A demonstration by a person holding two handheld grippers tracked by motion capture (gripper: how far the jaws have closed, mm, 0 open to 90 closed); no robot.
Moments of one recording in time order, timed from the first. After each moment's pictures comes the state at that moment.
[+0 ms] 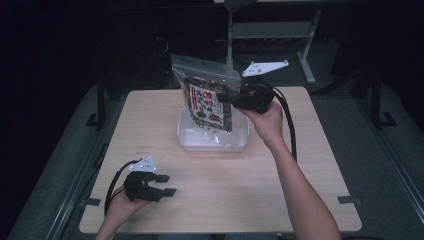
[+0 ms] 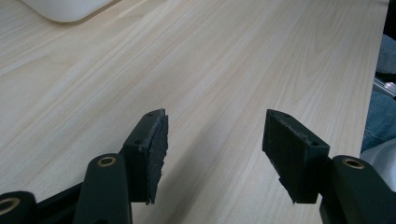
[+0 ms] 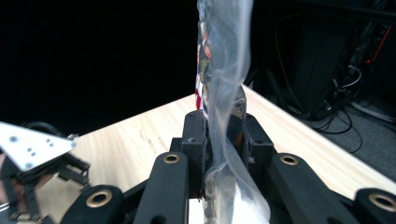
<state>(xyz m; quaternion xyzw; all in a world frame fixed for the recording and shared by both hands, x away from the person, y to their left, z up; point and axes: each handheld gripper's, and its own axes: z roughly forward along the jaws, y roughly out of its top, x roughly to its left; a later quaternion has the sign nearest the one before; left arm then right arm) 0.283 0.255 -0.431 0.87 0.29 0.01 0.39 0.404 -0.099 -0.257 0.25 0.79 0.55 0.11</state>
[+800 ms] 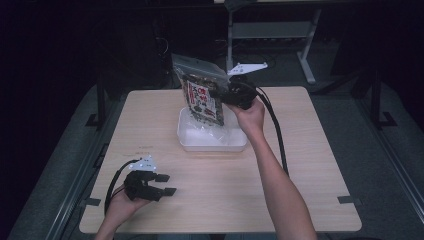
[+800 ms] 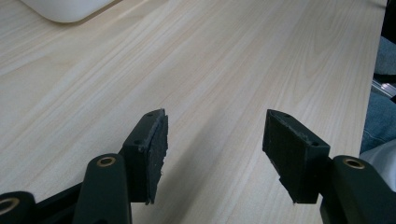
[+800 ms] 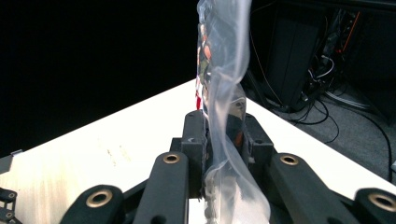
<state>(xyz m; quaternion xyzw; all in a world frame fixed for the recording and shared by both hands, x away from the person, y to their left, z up) 0.285 0.255 -0.431 0.87 0.29 0.01 0.39 0.449 -0.070 -0.297 0.29 0.78 0.54 0.14</state>
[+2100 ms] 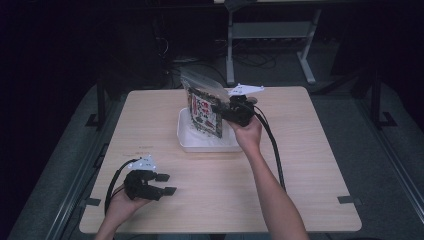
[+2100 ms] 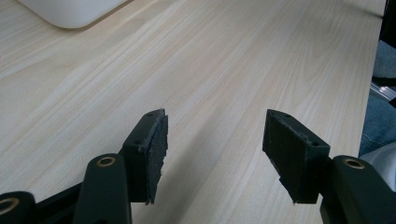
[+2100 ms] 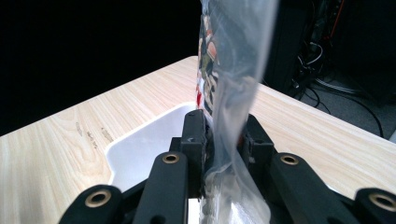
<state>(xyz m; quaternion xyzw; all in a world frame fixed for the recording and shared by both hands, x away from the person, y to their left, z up) 0.285 0.255 -0.430 0.87 0.29 0.01 0.39 0.442 -0.072 -0.357 0.32 0.77 0.53 0.15</state>
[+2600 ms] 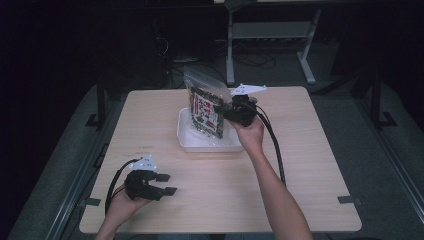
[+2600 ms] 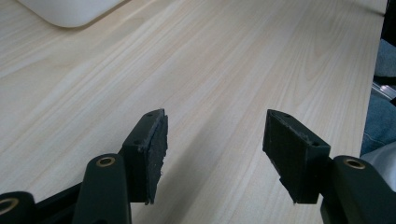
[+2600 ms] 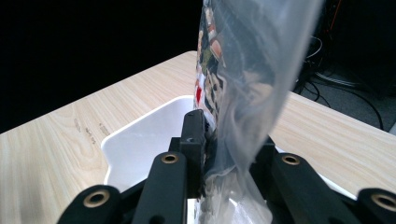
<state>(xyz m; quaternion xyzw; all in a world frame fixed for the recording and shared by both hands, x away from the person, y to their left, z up) 0.286 0.253 -0.431 0.87 0.29 0.01 0.39 0.444 -0.078 -0.357 0.33 0.77 0.53 0.14</state>
